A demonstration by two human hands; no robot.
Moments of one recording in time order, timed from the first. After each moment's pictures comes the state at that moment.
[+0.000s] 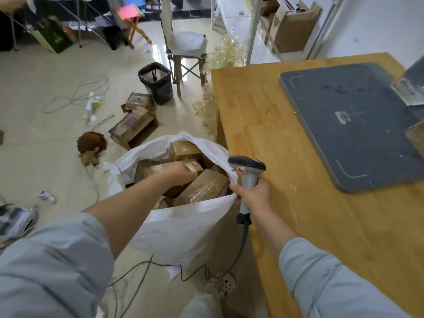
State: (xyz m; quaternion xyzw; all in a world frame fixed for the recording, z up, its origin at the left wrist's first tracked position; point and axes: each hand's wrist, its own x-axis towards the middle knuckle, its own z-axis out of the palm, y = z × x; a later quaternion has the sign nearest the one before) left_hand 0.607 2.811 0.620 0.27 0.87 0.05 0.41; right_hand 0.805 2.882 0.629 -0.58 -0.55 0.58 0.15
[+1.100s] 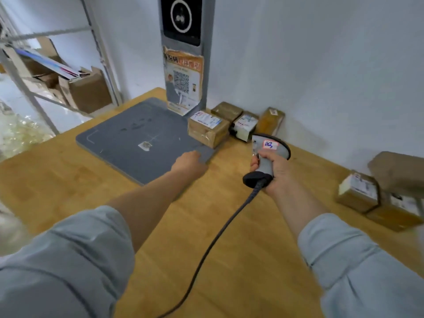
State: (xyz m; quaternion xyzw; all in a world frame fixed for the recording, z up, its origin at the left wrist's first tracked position) left_hand 0.988 3.058 0.734 0.70 0.65 0.09 0.29; right_hand 1.171 2.989 0.779 -0.48 -0.05 0.63 0.61
